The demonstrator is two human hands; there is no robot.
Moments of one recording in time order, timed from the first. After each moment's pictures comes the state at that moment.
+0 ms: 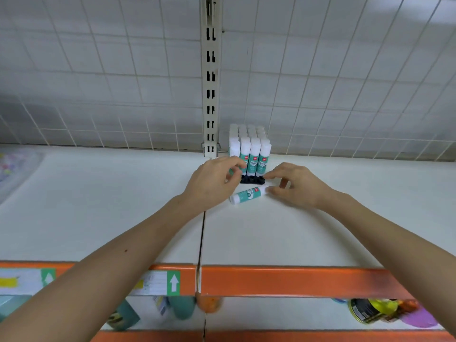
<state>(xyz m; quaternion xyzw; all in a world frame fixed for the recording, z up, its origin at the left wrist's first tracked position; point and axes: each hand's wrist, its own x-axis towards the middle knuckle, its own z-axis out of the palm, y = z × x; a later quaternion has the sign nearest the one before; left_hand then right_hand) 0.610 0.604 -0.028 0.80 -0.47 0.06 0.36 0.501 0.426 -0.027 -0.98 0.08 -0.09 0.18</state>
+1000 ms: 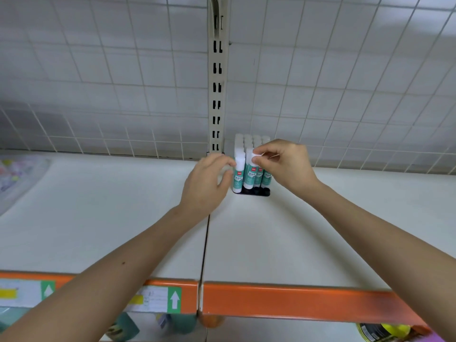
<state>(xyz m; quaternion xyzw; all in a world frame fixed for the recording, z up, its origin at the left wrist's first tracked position) 0.622 0.609 -0.031 0.81 -0.40 0.14 0.41 0.544 0.456 0.012 -0.89 0.11 -0.32 0.30</state>
